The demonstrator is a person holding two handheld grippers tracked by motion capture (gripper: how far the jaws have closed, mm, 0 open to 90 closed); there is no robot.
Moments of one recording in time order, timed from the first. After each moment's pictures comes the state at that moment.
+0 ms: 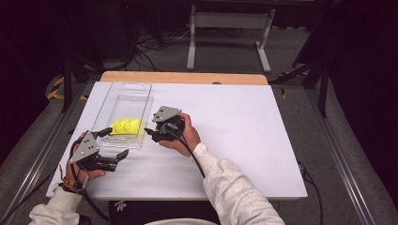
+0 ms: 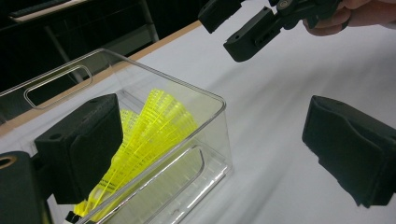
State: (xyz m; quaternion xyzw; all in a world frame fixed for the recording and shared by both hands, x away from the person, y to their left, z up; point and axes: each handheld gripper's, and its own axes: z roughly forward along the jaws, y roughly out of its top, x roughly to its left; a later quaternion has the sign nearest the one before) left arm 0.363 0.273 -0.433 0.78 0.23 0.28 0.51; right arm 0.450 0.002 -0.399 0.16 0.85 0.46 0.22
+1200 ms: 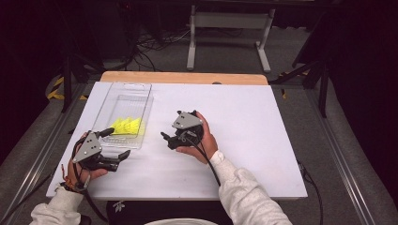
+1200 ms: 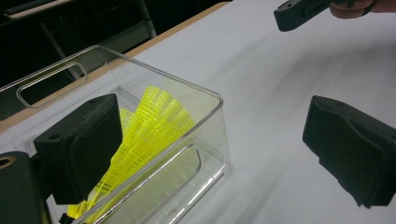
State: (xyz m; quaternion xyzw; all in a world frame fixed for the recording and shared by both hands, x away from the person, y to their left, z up) left arm 0.365 0.269 -0.435 0.78 0.23 0.28 0.50; right arm 0.432 -0.050 -0.407 0.19 0.81 0.47 0.29
